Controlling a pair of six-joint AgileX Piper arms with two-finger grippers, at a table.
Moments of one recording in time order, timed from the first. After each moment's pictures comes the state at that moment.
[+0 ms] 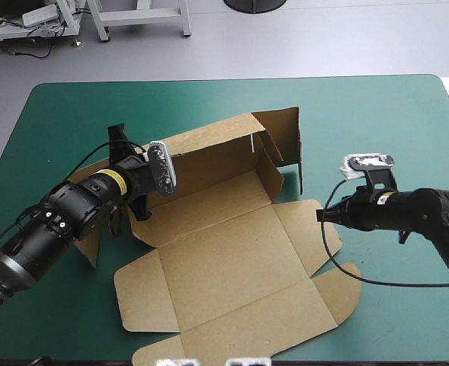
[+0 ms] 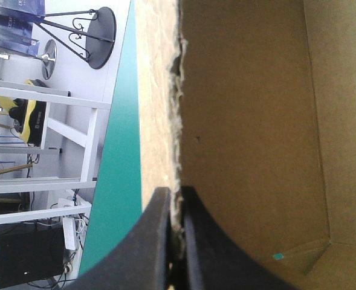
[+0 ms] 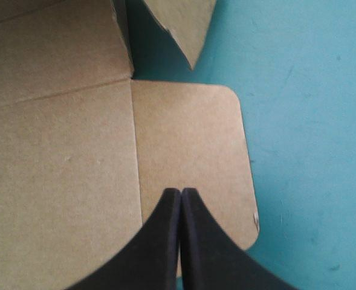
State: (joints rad) left arm -0.53 1.20 -1.04 0.36 0.52 0.71; right arm 0.18 1.15 -0.93 0.37 0.82 -0.19
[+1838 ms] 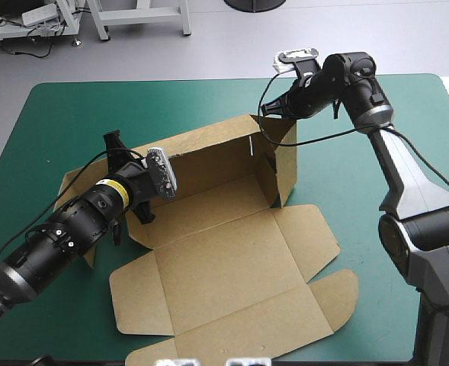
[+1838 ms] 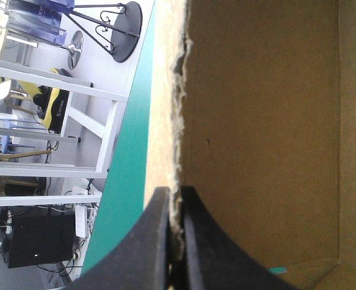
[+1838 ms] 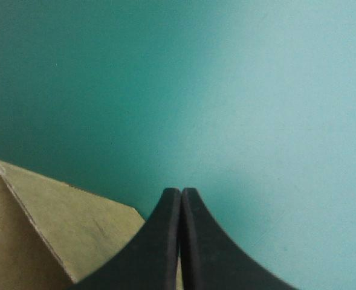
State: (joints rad) left arm -0.58 1.17 -0.95 0.62 0.45 0.38; right arm 0.30 2.03 -2.17 0.22 1.17 -0.08
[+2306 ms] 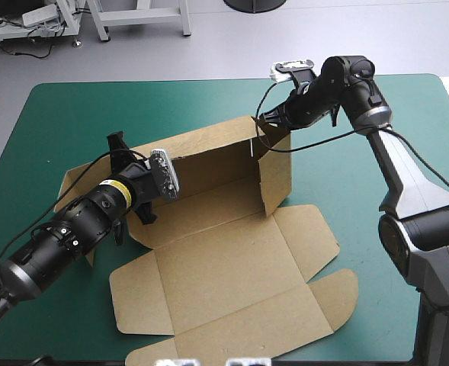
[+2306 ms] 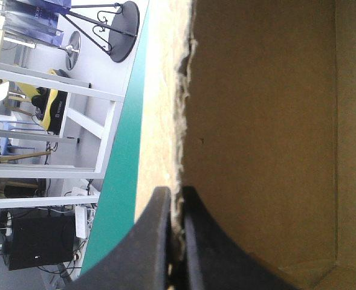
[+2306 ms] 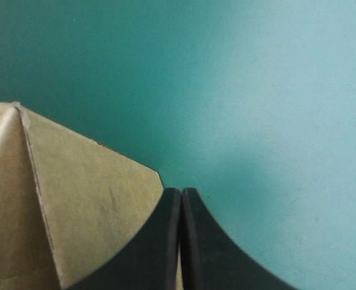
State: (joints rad) left arm -0.58 1.19 -0.95 0.63 0.44 0.38; right arm 0.30 2.03 -2.14 0.28 1.24 -0.10
